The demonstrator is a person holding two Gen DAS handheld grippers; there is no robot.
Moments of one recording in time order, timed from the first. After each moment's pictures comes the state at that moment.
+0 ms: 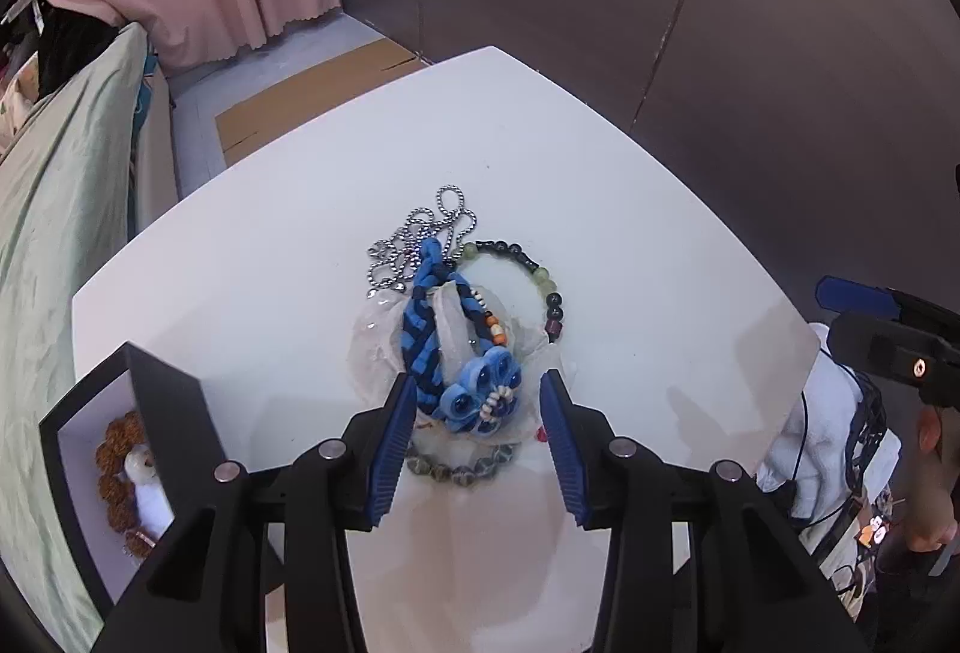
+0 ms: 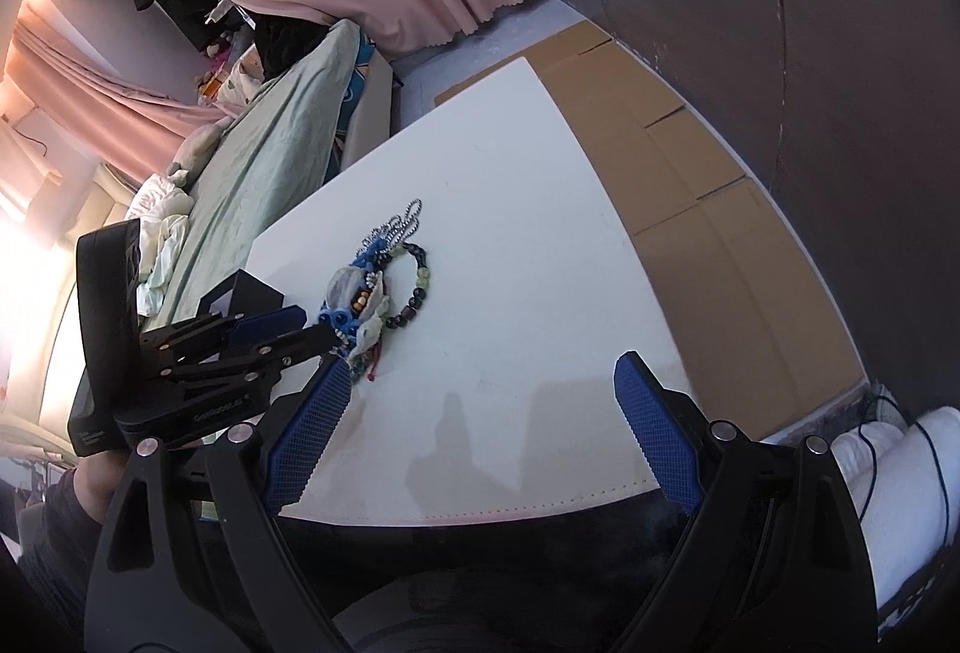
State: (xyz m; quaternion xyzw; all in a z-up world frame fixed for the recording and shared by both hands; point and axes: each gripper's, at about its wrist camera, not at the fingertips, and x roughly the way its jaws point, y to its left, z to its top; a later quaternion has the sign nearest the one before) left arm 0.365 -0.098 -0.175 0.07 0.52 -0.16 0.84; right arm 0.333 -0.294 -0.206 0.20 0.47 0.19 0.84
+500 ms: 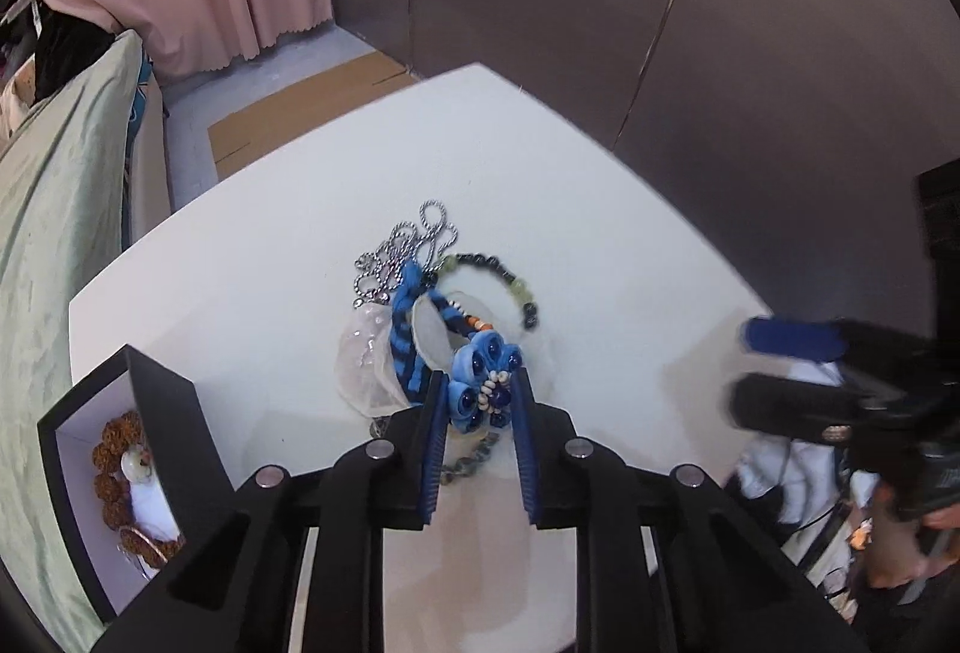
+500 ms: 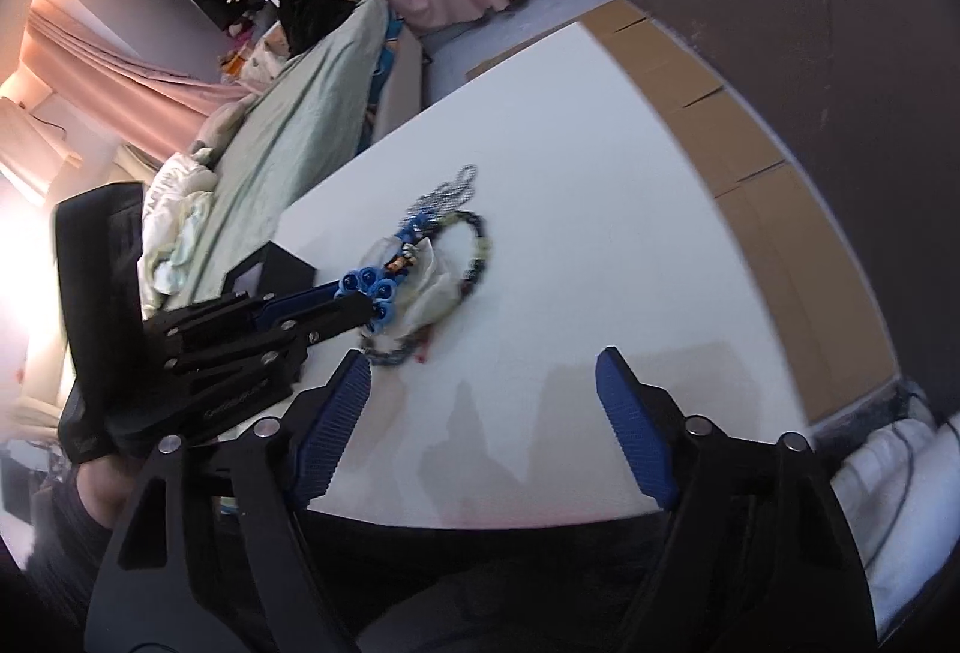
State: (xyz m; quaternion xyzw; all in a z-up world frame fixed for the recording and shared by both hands) left arm 0.357 -0.096 -0.157 0.05 0.50 -0.17 0.85; right arm 0.338 -0.256 -0.212 0.21 0.49 0.24 0.81
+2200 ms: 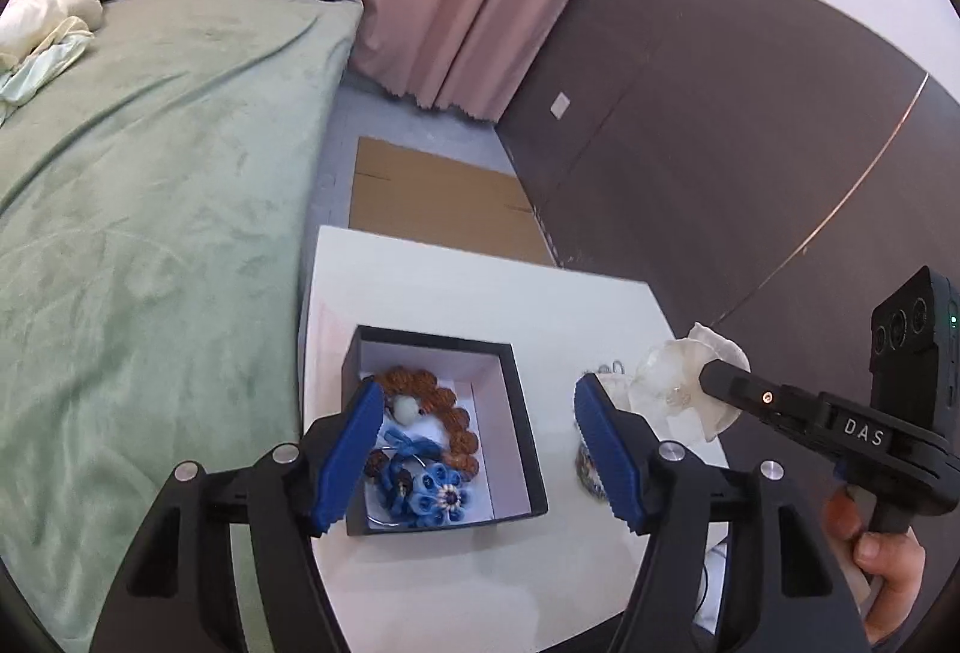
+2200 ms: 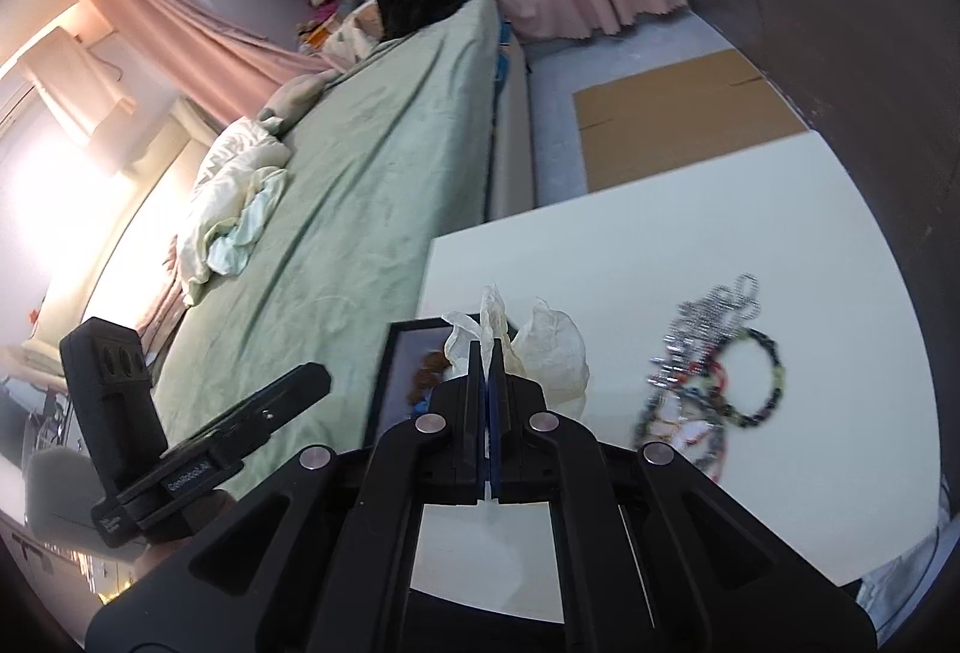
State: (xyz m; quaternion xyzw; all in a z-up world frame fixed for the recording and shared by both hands) left arm 0.276 0.127 -0.092 -0.22 0.37 -0.04 0.90; right arm 0.355 -0.083 -0.110 0.15 0.45 0.30 0.83
